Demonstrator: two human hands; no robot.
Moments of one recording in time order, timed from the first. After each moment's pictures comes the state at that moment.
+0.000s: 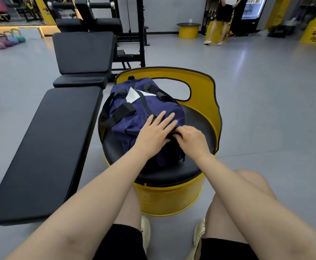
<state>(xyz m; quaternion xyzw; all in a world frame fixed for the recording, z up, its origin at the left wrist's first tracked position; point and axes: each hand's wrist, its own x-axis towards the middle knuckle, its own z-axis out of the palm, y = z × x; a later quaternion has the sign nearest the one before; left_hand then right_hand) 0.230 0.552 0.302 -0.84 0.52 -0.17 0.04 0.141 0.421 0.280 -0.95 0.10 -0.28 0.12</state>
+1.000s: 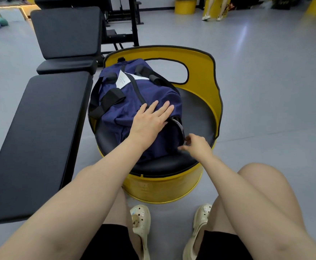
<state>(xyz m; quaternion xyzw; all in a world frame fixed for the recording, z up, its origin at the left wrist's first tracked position) 0.250 0.536 0.275 -0.81 0.52 -0.29 -0.01 0.137 0.384 0.202 -0.90 0.33 0.01 0.29</state>
